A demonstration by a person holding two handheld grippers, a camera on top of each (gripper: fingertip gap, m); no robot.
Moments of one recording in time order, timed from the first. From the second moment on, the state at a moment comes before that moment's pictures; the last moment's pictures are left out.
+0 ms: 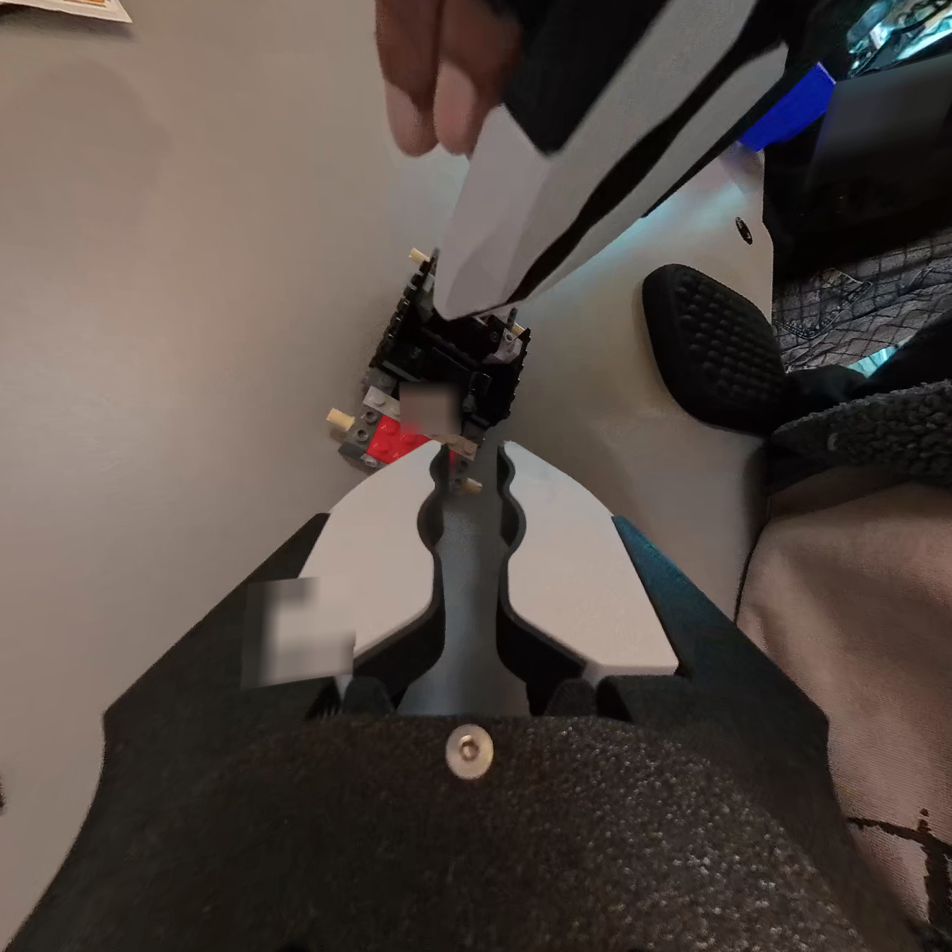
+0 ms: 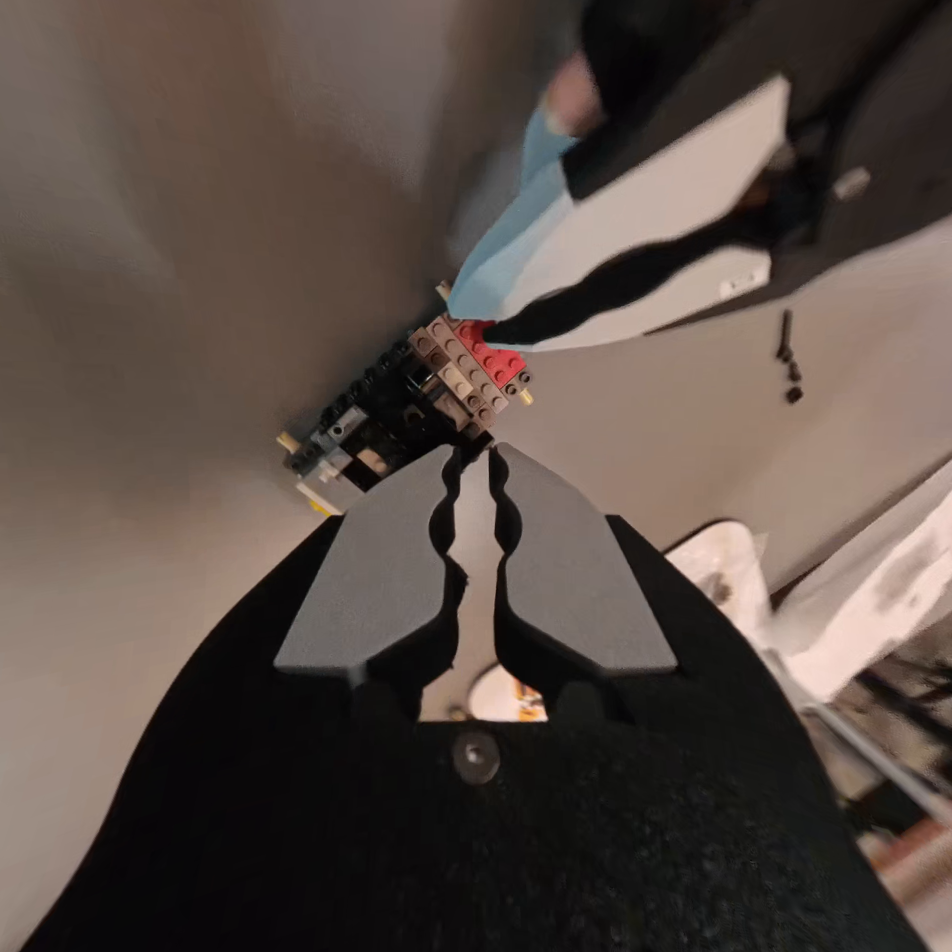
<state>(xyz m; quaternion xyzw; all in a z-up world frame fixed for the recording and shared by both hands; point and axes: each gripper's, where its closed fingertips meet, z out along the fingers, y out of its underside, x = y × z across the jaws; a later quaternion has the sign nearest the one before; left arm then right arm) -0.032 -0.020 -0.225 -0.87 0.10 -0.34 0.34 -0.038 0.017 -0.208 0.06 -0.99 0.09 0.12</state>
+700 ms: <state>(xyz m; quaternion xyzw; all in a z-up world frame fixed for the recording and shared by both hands) -0.040 -0.010 -0.233 -0.88 0.13 -0.27 0.37 -0.028 0.007 -0.228 -0.15 -0.95 0.25 0.06</state>
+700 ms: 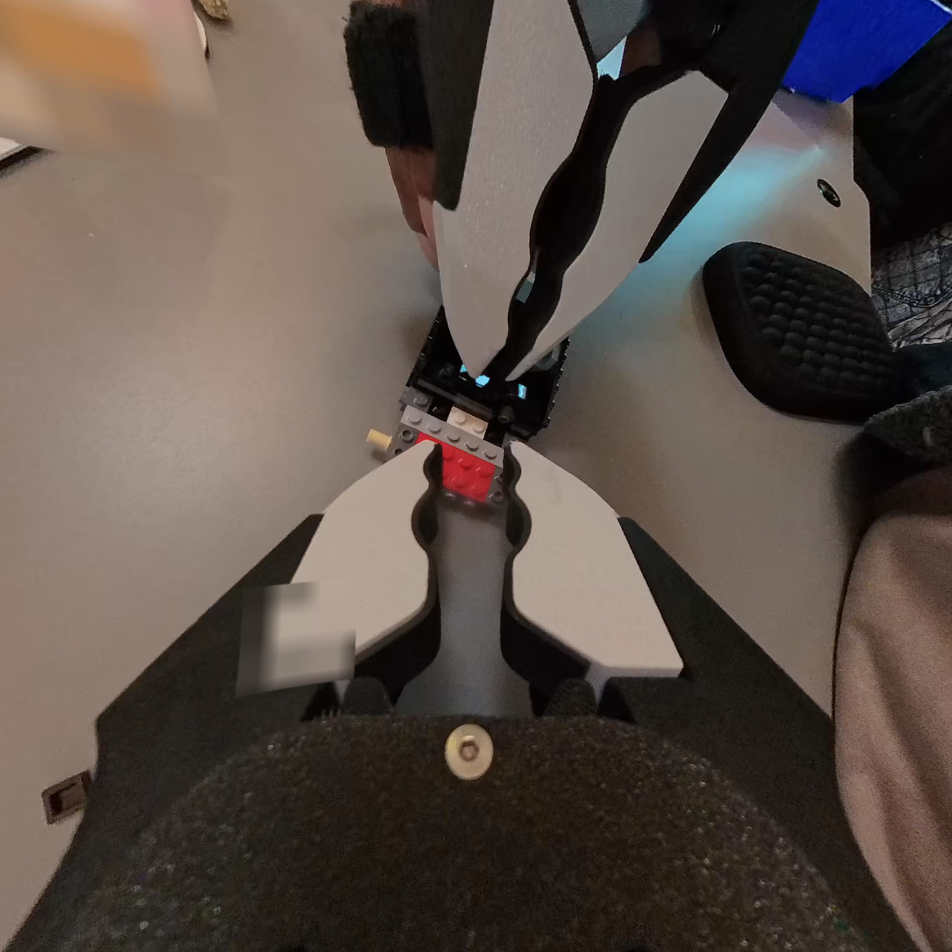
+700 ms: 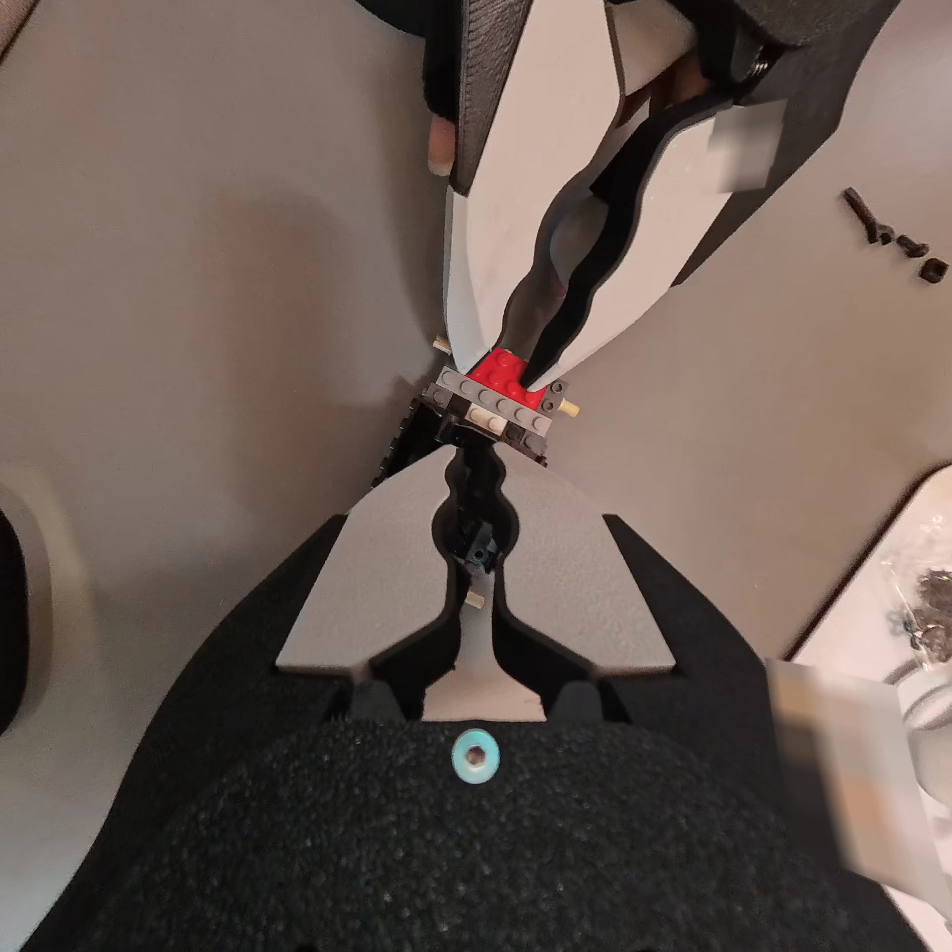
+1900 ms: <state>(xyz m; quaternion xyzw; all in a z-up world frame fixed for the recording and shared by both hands) -0.039 -0.009 -0.234 -0.88 0.13 -0.28 0.37 -0.031 0.005 -0.230 -0.16 -0.98 0.12 0.01</state>
